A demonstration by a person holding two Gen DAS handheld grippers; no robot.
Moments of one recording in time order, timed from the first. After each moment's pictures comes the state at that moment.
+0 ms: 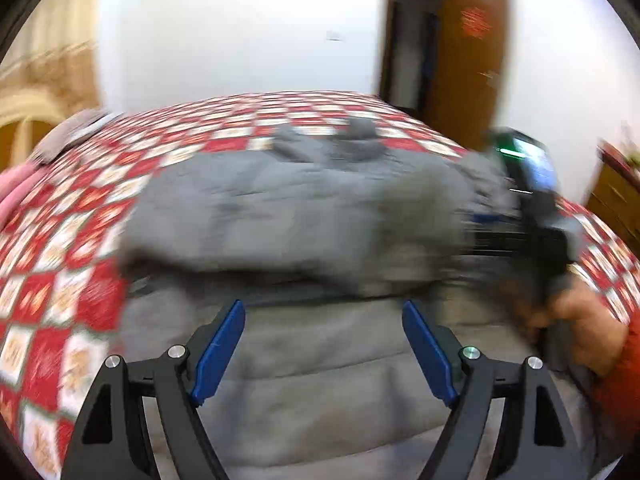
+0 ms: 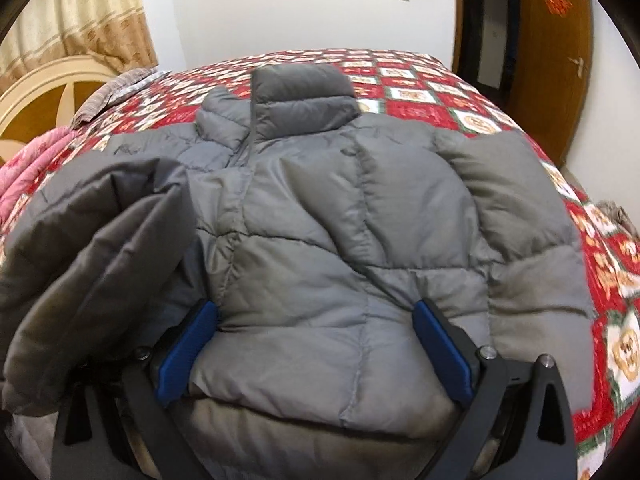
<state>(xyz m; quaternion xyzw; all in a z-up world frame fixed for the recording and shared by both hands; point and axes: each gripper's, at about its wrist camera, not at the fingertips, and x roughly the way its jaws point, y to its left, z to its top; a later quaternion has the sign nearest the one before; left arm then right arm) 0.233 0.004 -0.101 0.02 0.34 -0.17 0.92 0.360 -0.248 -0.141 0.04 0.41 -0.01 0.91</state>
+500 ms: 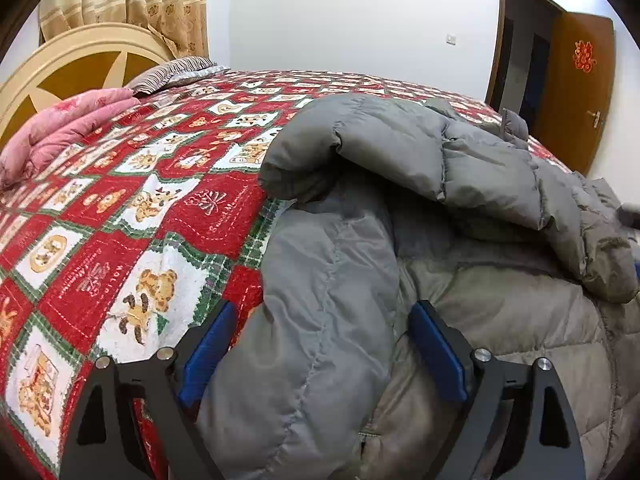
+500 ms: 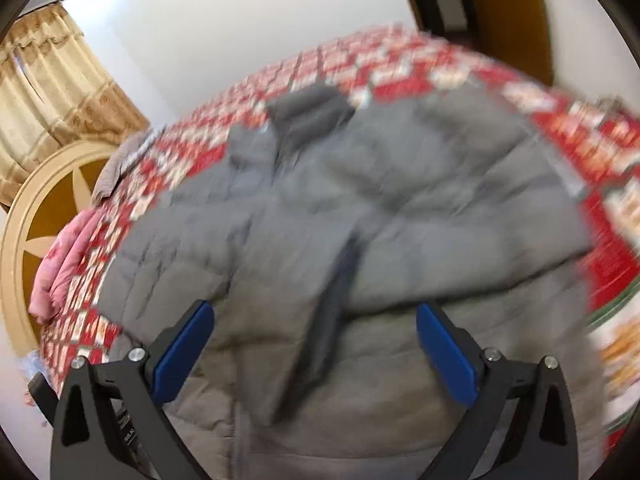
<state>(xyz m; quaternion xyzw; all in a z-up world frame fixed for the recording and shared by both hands) 0.255 0.069 -0.167 -0.03 0.36 -0.01 0.93 0.313 -0.228 -0.119 0.22 0.41 0.00 0.88</state>
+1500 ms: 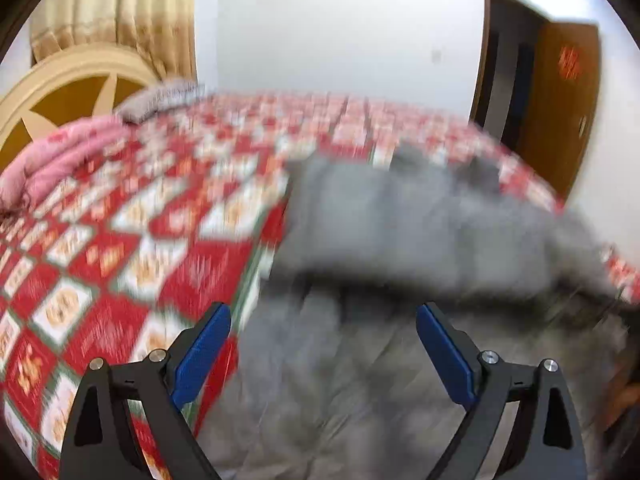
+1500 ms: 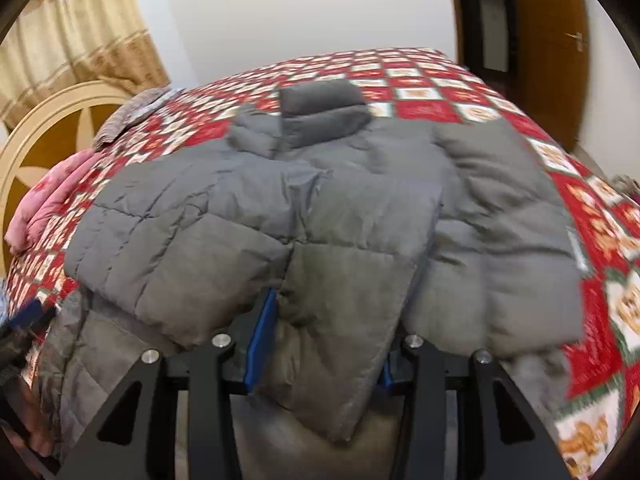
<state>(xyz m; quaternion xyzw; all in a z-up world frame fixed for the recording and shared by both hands) 0.271 0.051 -0.091 -0.03 0.31 -0.03 0.95 0.331 -0.245 -0.128 0.09 0.40 0.04 0.91</state>
